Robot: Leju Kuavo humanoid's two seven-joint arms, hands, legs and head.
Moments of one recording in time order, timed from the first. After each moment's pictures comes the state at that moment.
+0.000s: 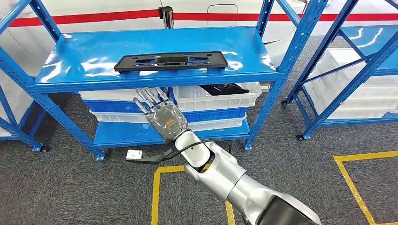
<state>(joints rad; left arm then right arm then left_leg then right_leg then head) -0.05 0.00 -0.38 -0.17 0.53 0.16 -0.38 -0.66 0.14 0.77 -0.95 1.54 -0.32 0.19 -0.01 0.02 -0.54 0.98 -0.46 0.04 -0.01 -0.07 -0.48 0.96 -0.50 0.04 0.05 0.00</state>
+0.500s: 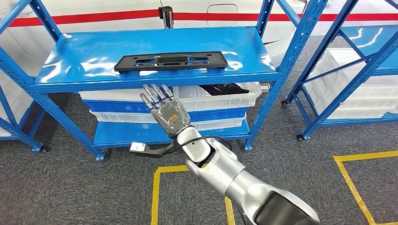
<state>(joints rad) -0.05 -0.01 -0.38 -0.17 0.53 0.17 -0.38 -0.68 0.15 0.74 -0.88 1.54 -0.32 0.20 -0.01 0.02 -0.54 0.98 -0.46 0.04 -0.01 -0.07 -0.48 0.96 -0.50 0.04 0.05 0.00</state>
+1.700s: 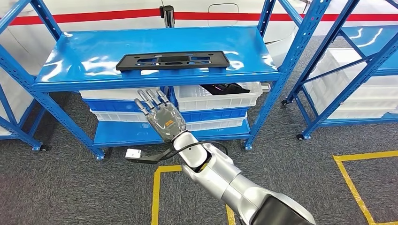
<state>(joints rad) -0.04 0.00 -0.39 -0.17 0.53 0.20 -0.37 -0.66 0.19 0.74 -0.85 1.55 -0.38 0.18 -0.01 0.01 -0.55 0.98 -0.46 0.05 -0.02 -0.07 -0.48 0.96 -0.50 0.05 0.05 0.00</state>
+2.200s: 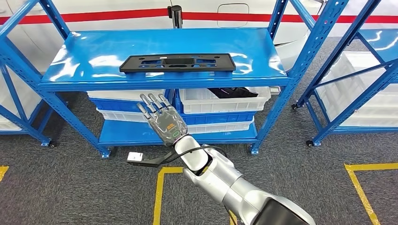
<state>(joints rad) -0.04 0.00 -0.39 -0.17 0.53 0.20 -0.36 -0.64 0.18 0.74 -0.85 1.55 -0.38 0.18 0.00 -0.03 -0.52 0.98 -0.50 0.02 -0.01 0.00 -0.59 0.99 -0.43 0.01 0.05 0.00</state>
